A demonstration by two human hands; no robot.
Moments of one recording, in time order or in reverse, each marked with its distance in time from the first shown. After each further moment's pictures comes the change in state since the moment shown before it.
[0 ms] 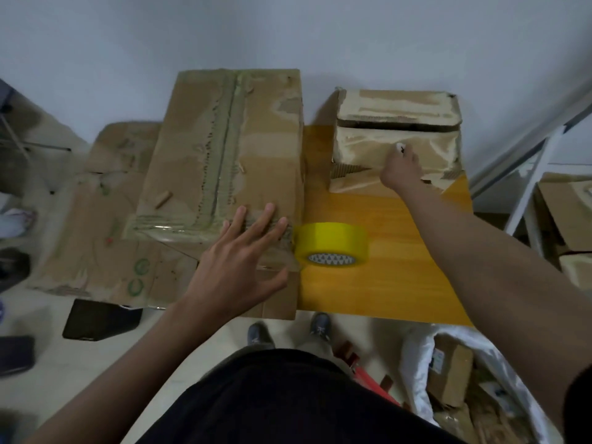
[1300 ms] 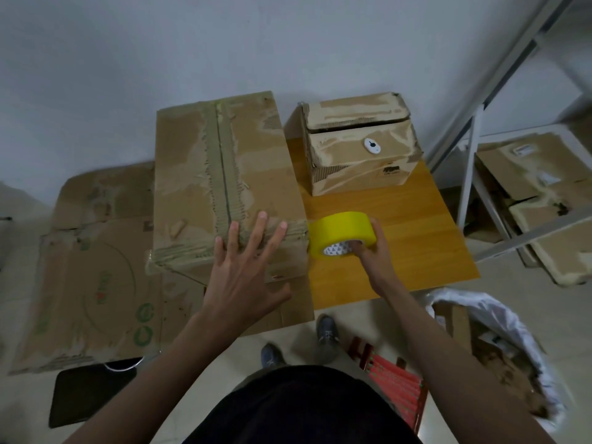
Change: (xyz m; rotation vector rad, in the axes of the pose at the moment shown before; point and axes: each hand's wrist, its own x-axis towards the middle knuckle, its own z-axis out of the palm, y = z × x) left_hand -0.010 -0.056 0.007 0.250 -0.072 0.150; right_hand -0.230 -0.012 0.092 1.198 0.115 -0.039
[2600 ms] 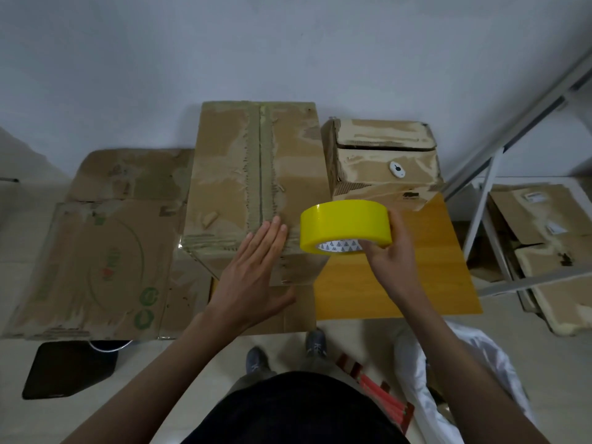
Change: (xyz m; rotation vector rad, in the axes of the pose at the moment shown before) left_hand -0.013 -0.033 0.023 -0.297 0.205 0.065; right_hand -0.035 -0.123 0.043 -0.279 -0.070 -0.471
